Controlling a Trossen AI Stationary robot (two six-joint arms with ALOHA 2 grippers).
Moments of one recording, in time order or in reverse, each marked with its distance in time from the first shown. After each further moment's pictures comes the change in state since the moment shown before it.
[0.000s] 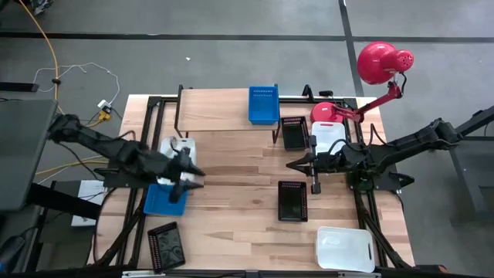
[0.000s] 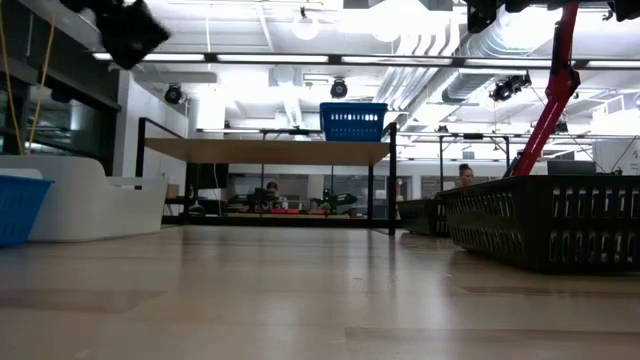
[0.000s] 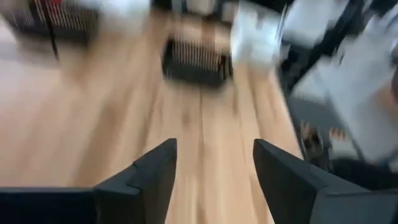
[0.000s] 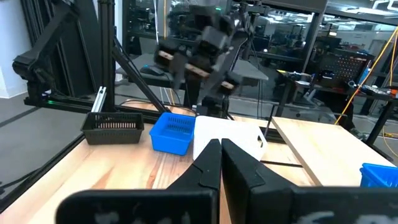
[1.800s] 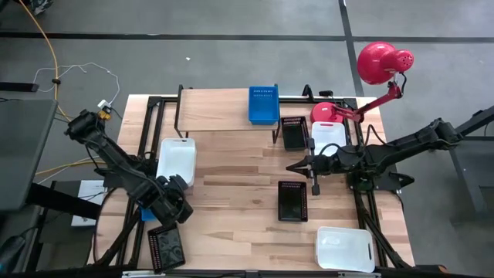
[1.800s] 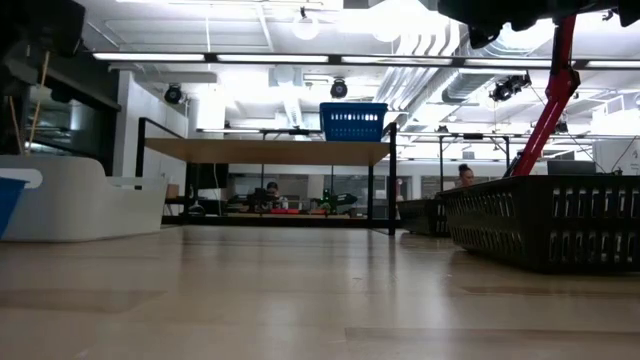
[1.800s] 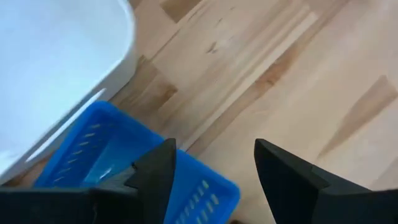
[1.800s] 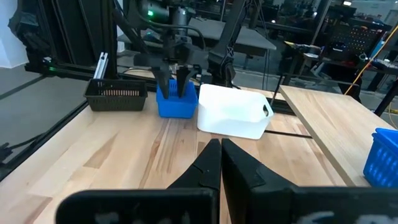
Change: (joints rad) left arm -0.379 0.445 0.145 -0.554 -0.114 -1.092; right arm 0.000 0.000 0.000 -0.132 -0.003 0.023
